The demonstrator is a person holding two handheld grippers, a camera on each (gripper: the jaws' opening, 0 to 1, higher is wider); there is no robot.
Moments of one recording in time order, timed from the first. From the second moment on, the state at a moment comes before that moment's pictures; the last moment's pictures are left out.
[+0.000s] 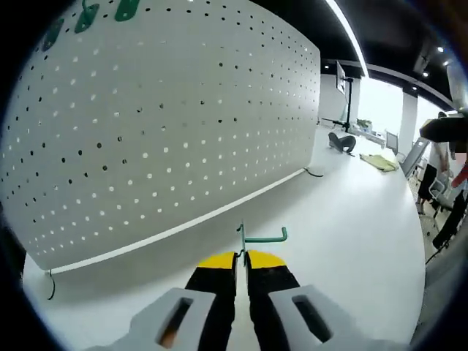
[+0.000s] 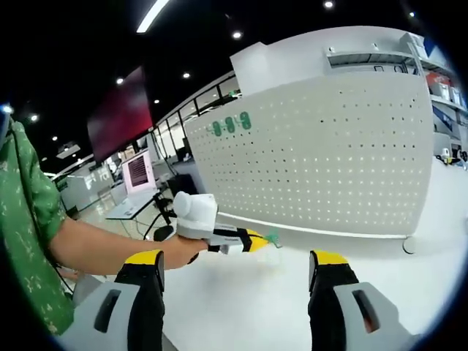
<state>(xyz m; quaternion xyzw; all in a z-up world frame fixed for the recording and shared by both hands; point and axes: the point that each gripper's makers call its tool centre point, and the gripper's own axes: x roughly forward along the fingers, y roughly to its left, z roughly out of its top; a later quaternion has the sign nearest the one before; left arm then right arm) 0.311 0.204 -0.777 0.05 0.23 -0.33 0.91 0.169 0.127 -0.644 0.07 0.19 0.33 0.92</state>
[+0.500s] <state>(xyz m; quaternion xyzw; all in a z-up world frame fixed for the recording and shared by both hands) 0.278 0.198 -0.714 -0.04 0.16 -0.34 0.93 0.172 0.131 -0.634 0.08 0.18 0.33 0.92</state>
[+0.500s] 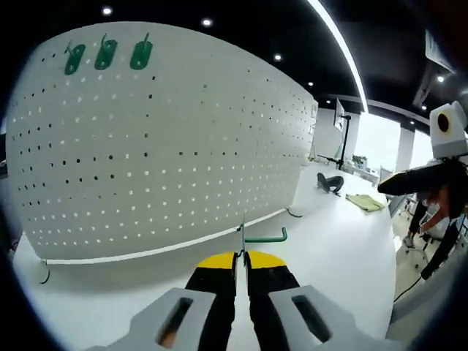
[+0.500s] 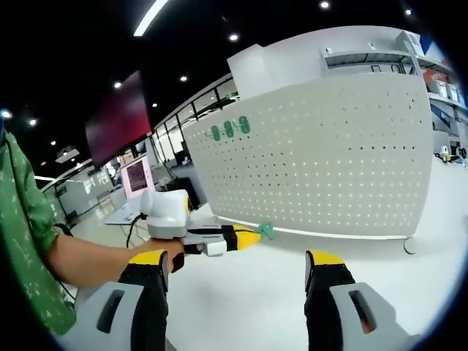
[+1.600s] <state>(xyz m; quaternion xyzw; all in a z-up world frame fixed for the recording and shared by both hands) 0.213 0.193 -0.640 -0.17 0.08 -0.36 0.91 0.174 0.142 -0.605 0.10 0.16 0.32 0.93</state>
